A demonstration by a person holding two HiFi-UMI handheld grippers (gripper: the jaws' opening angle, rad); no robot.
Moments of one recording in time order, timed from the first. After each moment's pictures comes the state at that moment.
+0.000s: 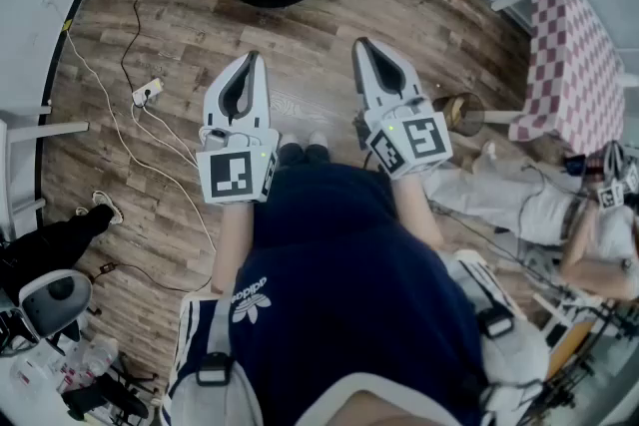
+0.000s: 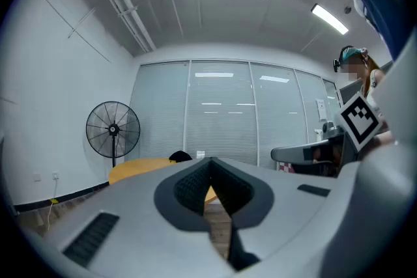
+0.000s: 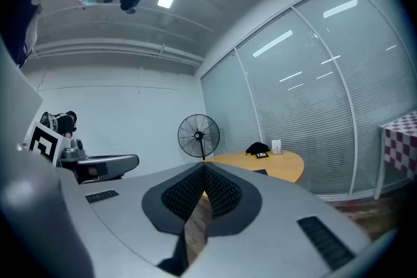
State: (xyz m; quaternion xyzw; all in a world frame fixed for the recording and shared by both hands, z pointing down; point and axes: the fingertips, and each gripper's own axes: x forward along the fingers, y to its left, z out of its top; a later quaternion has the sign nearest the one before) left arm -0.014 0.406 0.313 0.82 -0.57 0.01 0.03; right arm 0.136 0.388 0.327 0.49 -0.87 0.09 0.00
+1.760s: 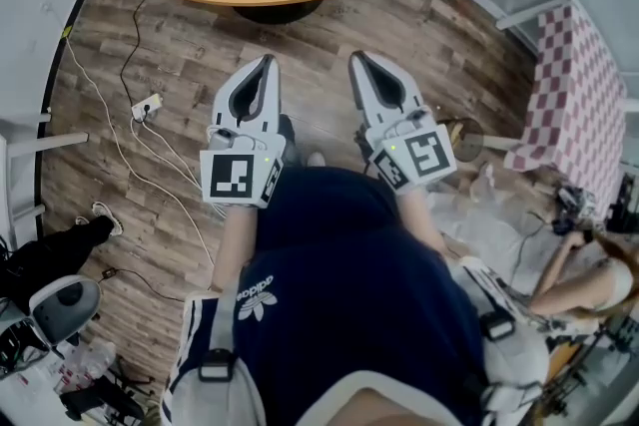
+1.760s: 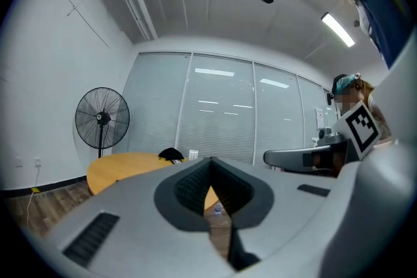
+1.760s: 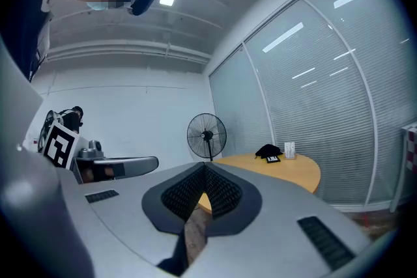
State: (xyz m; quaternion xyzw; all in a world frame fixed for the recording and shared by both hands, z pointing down) left arm 0.003 0.303 0.325 0.84 -0.54 0.01 0.05; right arm 0.122 0.298 0.323 0.44 -0.90 0.07 0.01
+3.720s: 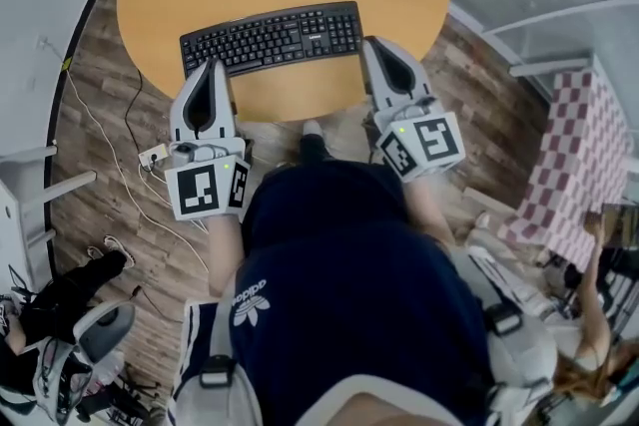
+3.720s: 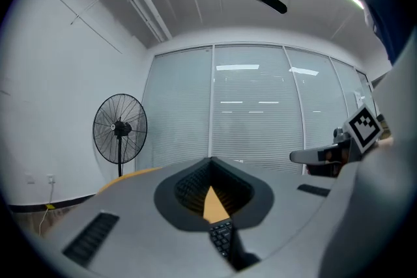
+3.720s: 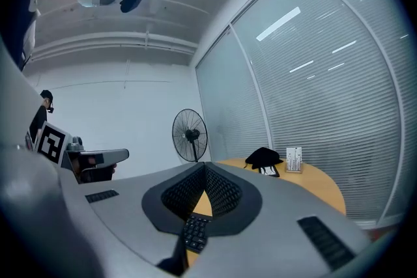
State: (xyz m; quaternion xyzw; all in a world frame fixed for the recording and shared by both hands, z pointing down) left arm -0.076 -0.031 0.317 0.77 -0.63 0.02 0.04; right arm 0.131 -0.072 0.333 0.45 -0.89 0.09 0.01
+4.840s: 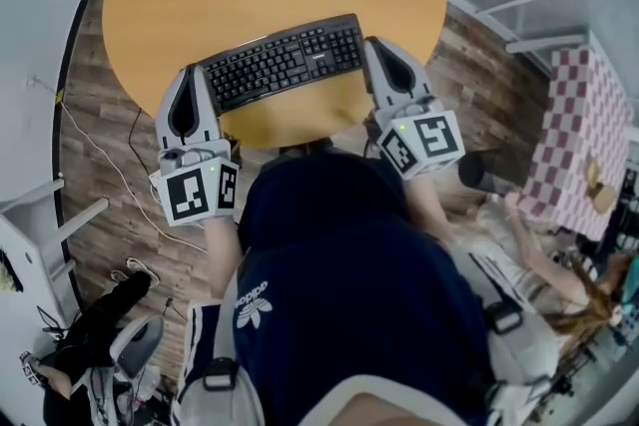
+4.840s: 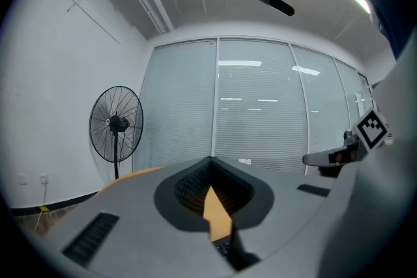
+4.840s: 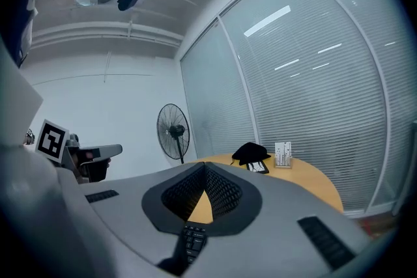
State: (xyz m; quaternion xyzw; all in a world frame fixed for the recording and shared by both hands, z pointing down) left arm -0.129 -0.118 0.320 0.78 -0.62 0.02 0.06; right arm 0.117 -0.136 0.346 0.51 -0.85 0.12 0.03
